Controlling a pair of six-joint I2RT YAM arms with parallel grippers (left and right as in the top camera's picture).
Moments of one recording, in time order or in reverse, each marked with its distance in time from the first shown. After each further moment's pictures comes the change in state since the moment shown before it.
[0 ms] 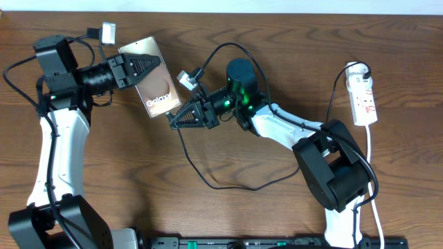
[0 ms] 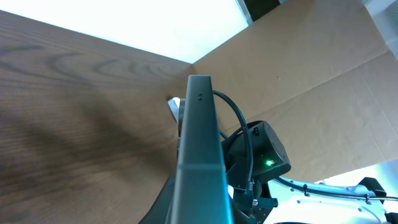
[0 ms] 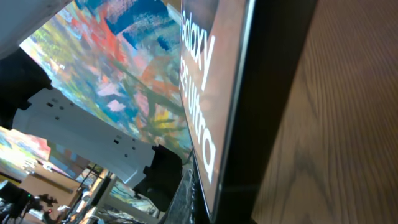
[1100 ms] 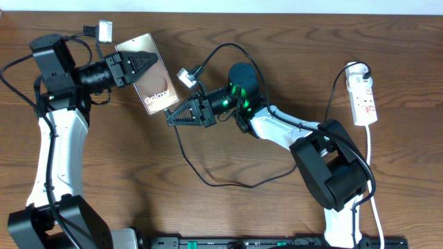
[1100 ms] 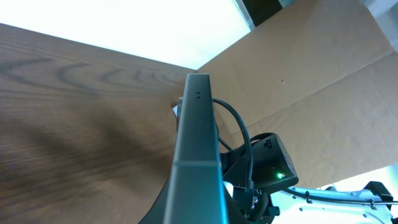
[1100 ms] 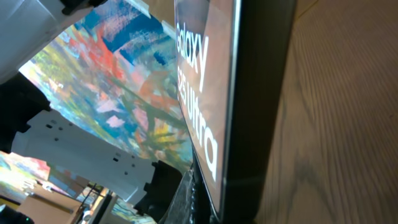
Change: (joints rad) left arm 0.007 0.000 0.001 0.029 -0.015 0.003; right arm 0.007 0.009 -0.018 0.155 0.069 0.161
